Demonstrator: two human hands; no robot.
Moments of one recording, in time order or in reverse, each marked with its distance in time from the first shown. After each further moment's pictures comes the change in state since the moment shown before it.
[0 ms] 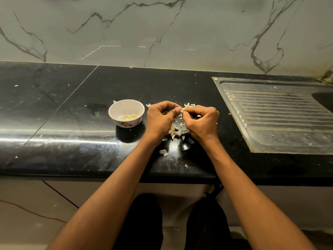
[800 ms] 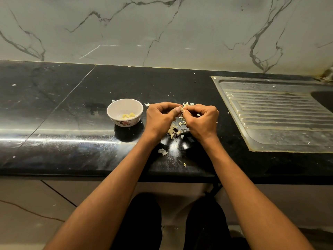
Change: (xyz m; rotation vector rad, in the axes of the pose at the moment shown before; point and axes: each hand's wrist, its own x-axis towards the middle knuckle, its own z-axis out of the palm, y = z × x) left_hand -0.004 0.004 0.002 -0.013 -0.029 0.008; right_hand 0.001 -0.004 -0.003 0.020 0.020 0.045
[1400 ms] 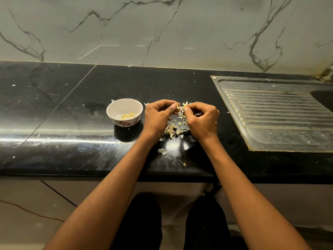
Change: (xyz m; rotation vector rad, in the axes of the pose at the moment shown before) left_hand 0.002 0.000 -0.003 -0.063 0.020 -0.042; right_hand -0.001 -0.004 -0.002 -0.047 0.009 0.033
